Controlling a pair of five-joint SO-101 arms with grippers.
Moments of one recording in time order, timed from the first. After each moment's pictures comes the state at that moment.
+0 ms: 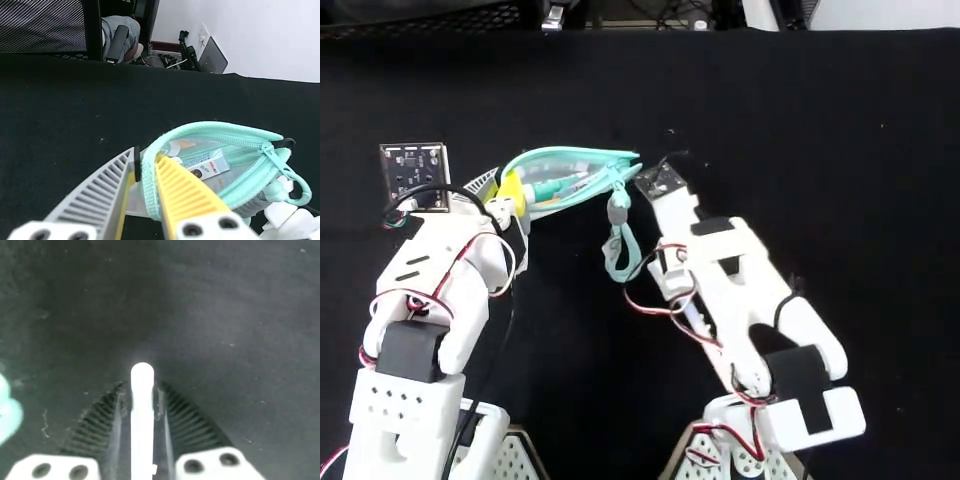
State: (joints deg) left arm 5.5 -58.1 51.8 47.2 13.3; right arm -11.8 -4.4 46.2 48.0 15.3
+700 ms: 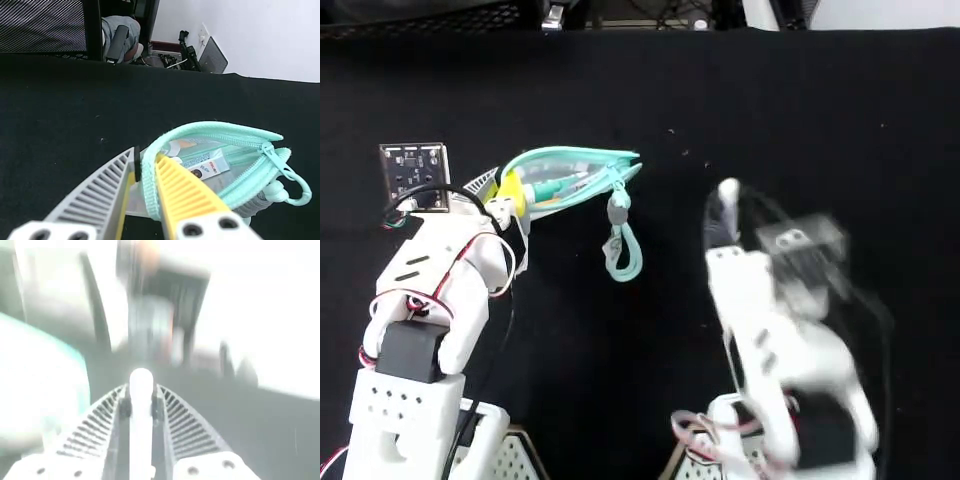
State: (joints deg) left arm 5.5 -58.1 51.8 47.2 13.3; right arm -8.3 -91.1 53.1 49.7 7.2
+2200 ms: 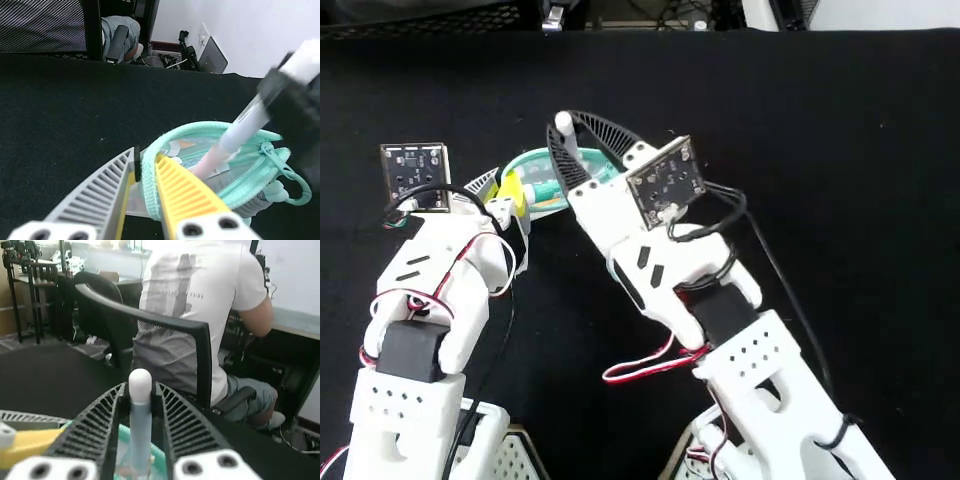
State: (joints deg) left arm 5.5 -58.1 51.8 47.2 13.3; right arm -33.4 -48.3 48.5 9.3 6.2
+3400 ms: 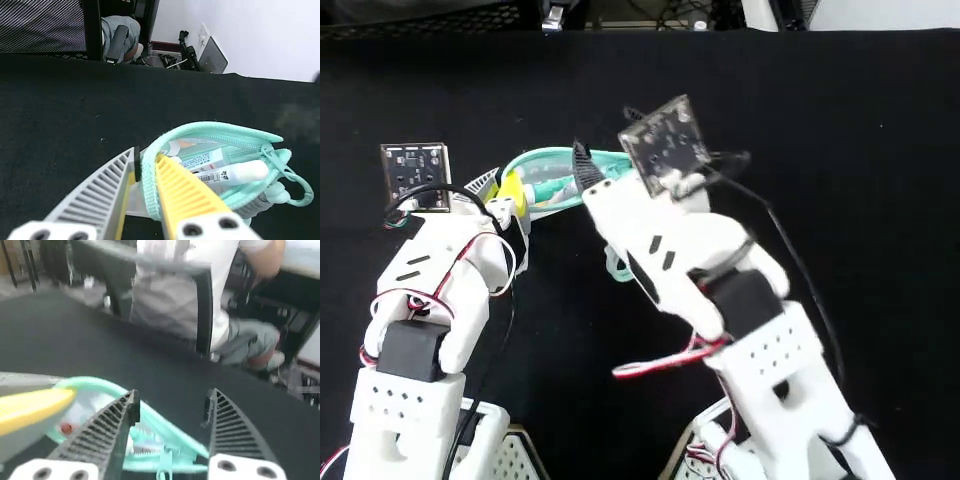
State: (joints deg) left arm 5.5 -58.1 51.8 47.2 13.3; right arm -31.0 -44.2 33.0 39.3 6.1
